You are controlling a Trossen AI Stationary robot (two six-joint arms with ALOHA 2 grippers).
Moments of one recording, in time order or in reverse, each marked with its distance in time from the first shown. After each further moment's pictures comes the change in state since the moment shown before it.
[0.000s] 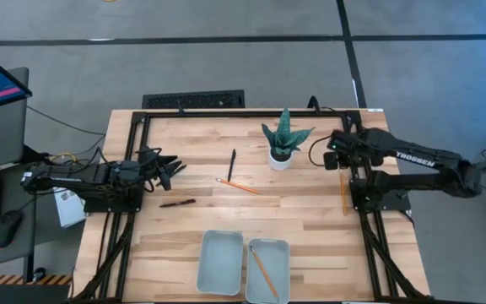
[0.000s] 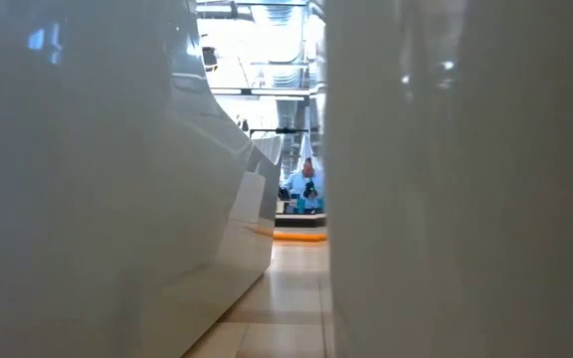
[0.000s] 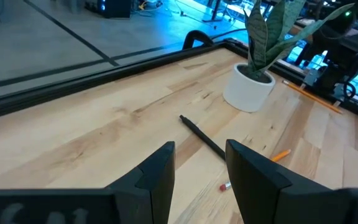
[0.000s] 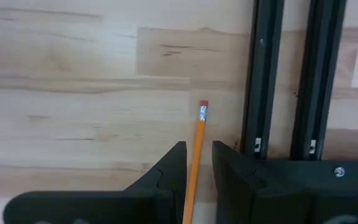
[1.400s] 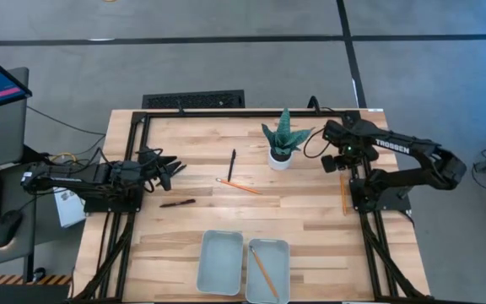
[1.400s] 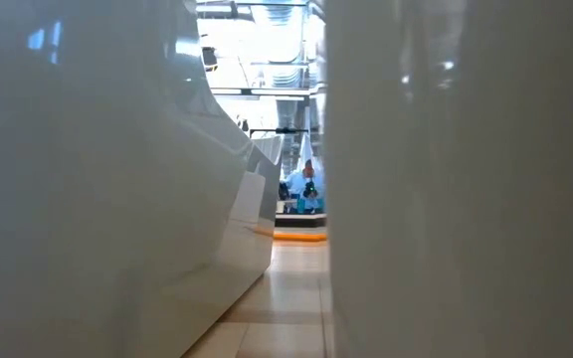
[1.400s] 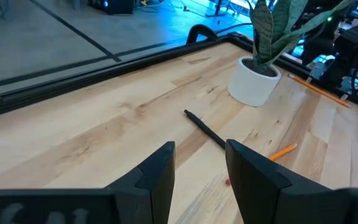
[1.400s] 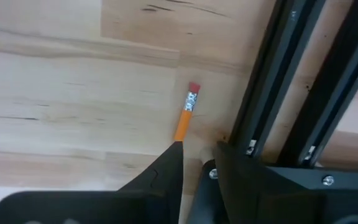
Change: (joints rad) left arm 0.000 0.000 0.000 -0.028 -0.005 0.000; right arm -0.251 0.248 -0.046 0.075 -0.145 -0.377
